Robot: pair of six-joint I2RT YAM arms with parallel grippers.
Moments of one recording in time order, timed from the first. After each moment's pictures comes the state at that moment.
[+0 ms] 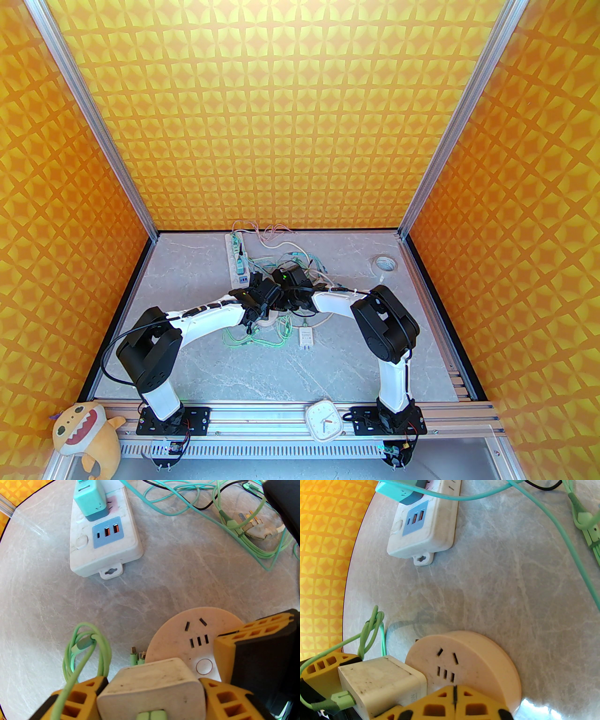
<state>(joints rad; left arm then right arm) -0.75 1.72 1.14 -0.57 -0.43 -0.63 0.62 1.99 1.20 -0.07 -0.43 0.57</state>
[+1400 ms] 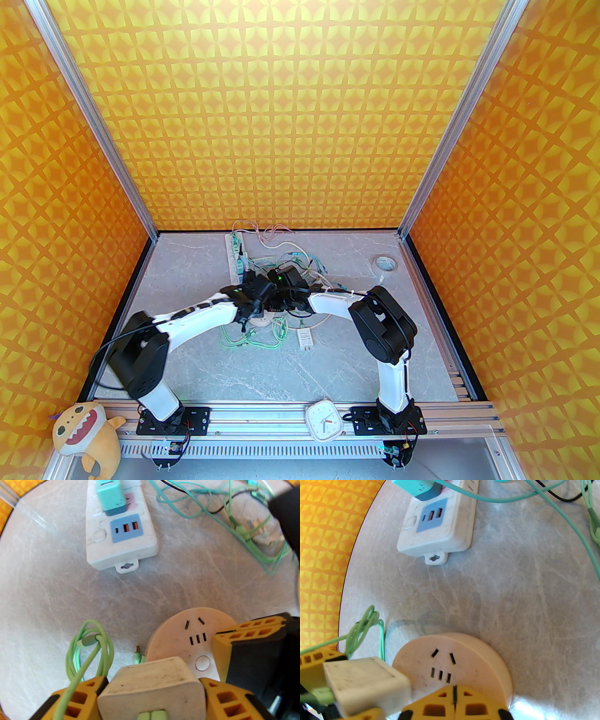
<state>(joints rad) -0.69 1.61 1.11 -0.62 -0.36 -0.65 0.65 2.00 1.22 -0.07 -0.37 0.54</state>
